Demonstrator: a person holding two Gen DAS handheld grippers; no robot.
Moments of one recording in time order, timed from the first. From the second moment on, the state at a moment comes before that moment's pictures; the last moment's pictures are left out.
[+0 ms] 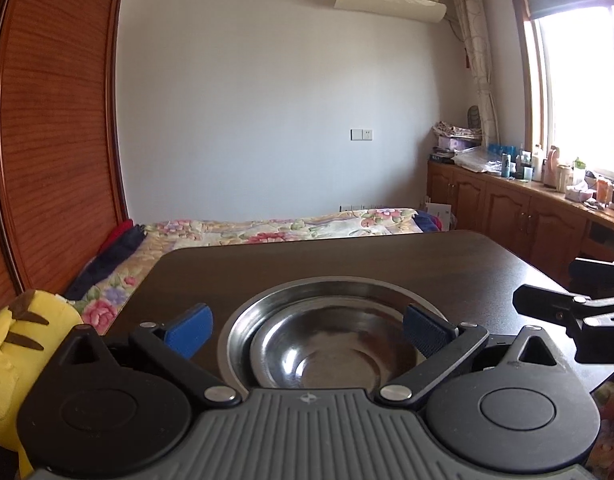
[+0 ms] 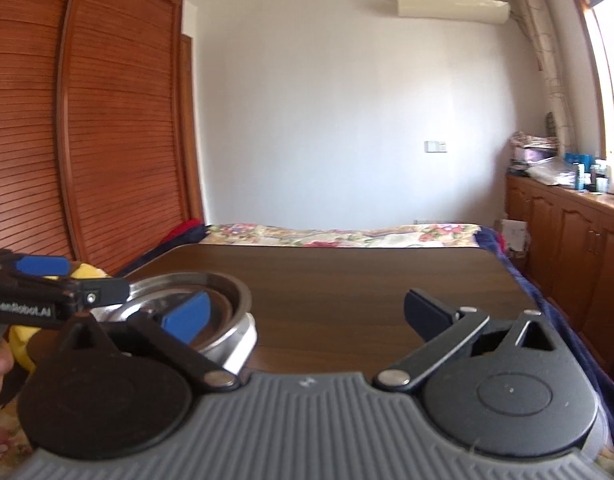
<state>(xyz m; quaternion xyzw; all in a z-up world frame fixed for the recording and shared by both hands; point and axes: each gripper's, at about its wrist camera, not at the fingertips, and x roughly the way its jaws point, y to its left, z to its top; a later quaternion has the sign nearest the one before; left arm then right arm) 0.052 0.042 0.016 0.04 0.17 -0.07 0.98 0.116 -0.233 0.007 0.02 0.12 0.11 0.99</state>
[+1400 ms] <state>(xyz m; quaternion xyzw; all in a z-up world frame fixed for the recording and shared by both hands) 0.045 0.037 -0.008 0.04 0.19 -0.05 0.98 0.112 -0.245 -0.012 0.01 0.13 0.04 0.99</state>
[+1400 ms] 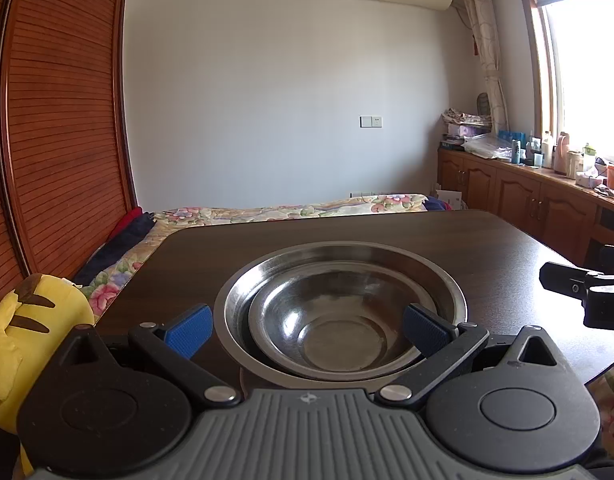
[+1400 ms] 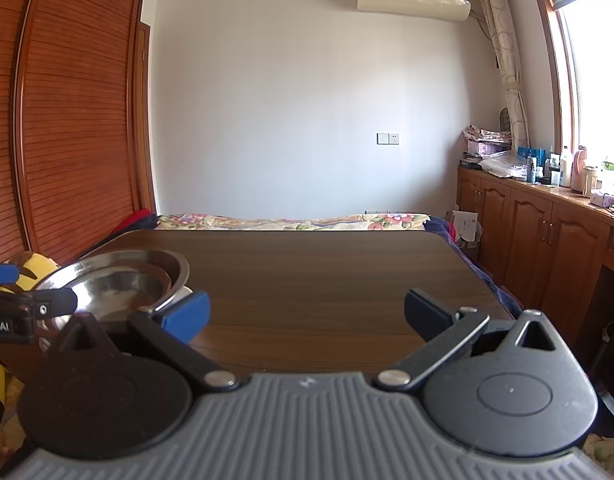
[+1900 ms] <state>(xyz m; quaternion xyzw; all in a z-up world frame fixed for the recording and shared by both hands) 0.044 0.040 -0.009 0.04 0.19 -0.05 0.98 0.111 -0.247 -0.011 0.01 0.13 0.04 0.99</state>
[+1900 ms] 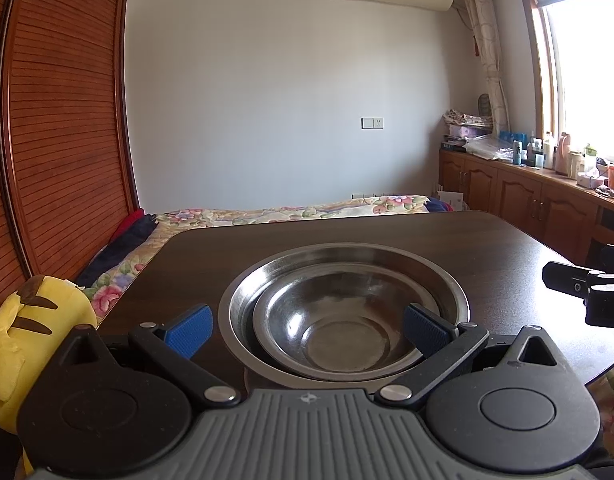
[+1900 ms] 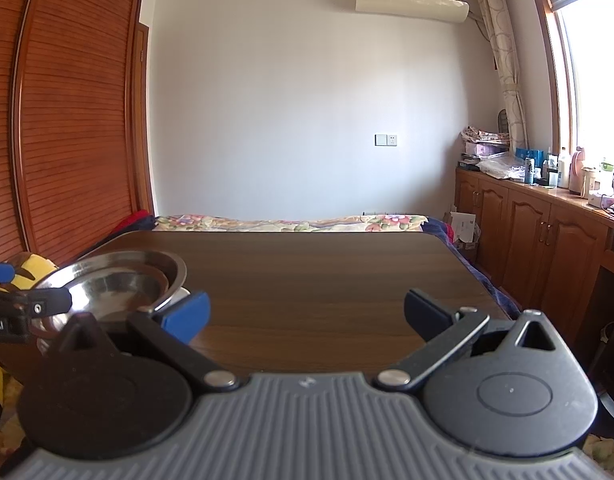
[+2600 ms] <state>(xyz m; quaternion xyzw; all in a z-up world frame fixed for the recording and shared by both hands) 0.043 0.041 -0.008 0.04 0.19 -0.05 0.98 0.112 -0.252 -0.010 0.01 0.13 0.04 0.99</state>
